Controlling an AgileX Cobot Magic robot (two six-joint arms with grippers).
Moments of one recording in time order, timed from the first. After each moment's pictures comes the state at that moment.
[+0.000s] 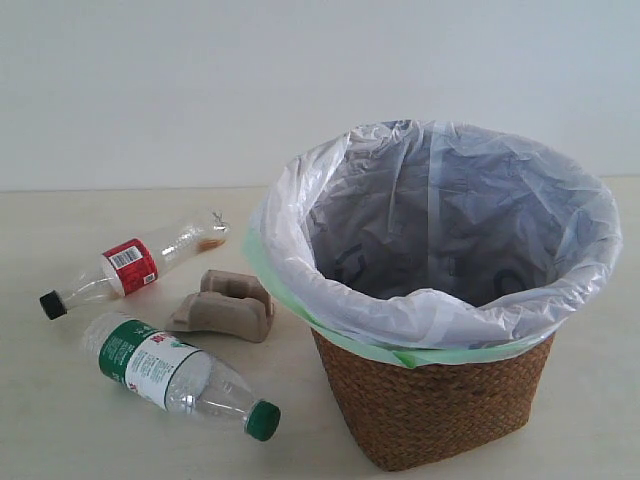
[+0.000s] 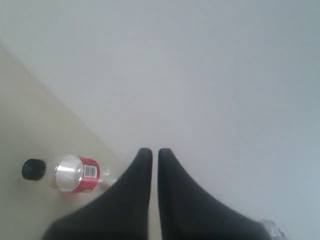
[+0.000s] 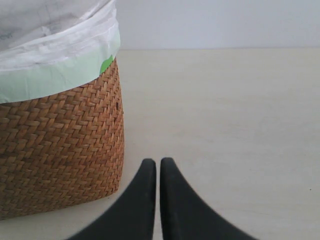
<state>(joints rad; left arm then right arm) -0.01 0.00 0.00 -0.56 0.01 -0.29 0.11 0.00 0.00 0.18 0.35 -0.13</state>
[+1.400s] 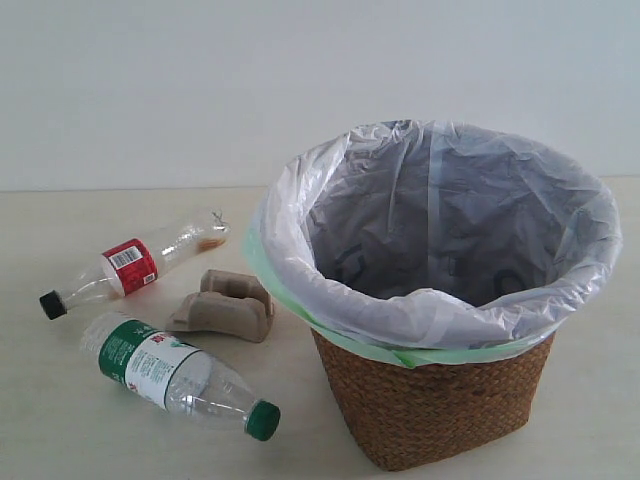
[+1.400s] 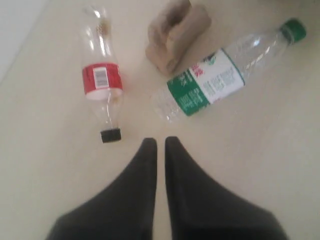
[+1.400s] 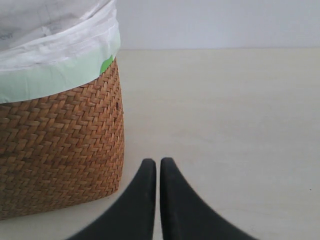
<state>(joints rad) -0.01 1.15 -1.09 -0.32 1.06 1.18 0.11 0.00 0.00 0.18 0.35 -0.13</state>
